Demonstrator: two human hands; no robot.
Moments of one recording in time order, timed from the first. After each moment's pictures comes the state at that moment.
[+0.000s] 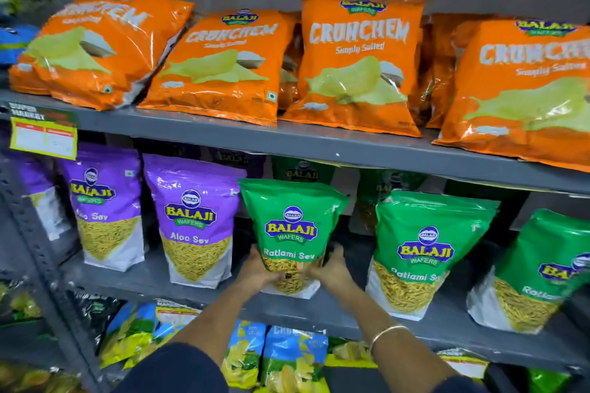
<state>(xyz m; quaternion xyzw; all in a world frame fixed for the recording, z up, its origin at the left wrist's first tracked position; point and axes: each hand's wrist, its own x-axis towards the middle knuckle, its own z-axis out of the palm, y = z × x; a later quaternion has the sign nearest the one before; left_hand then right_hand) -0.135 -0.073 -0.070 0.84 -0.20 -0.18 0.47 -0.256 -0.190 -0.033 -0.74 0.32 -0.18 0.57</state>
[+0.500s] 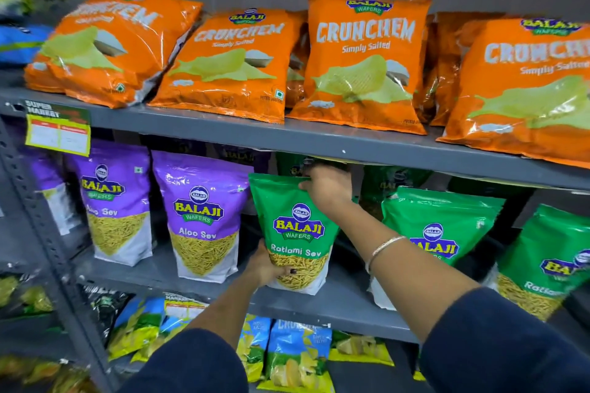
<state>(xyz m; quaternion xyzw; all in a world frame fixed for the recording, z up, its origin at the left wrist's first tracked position) -0.137 -0.070 -0.065 0.82 -0.20 -0.23 0.49 -0.215 -0.166 0.121 -0.96 0.24 -0.14 0.04</state>
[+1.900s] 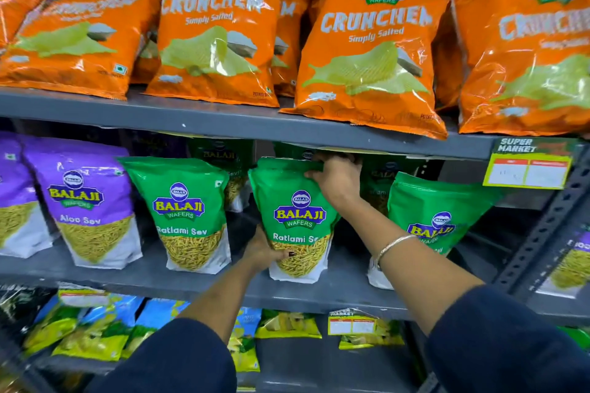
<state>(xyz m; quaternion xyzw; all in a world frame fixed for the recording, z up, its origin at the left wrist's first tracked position) -0.262 -0.236 -0.069 0.80 -0.23 -0.25 0.50 -0.373 -0.342 0.111 -0.93 0.29 -0.21 0.10</state>
